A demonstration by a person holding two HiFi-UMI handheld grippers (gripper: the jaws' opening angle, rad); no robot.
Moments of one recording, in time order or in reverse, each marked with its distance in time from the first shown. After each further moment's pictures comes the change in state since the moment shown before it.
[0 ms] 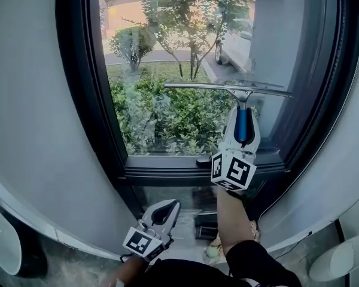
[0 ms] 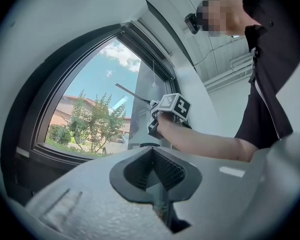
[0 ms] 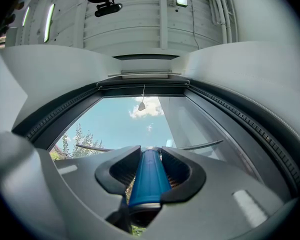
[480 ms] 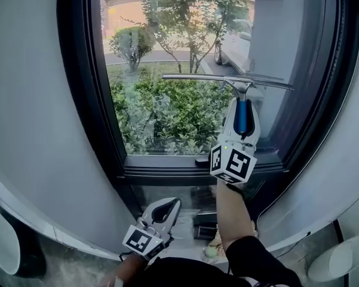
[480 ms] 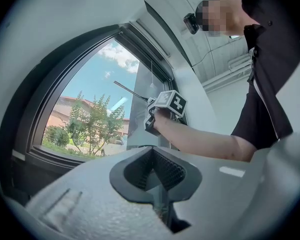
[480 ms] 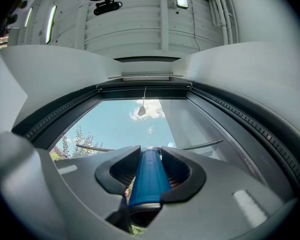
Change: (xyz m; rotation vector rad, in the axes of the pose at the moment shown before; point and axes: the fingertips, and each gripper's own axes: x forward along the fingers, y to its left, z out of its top) left arm 0.006 -0.004 0.007 0.010 -0.017 -0.015; right arm 0.019 0.005 0.016 -0.007 -0.032 0.011
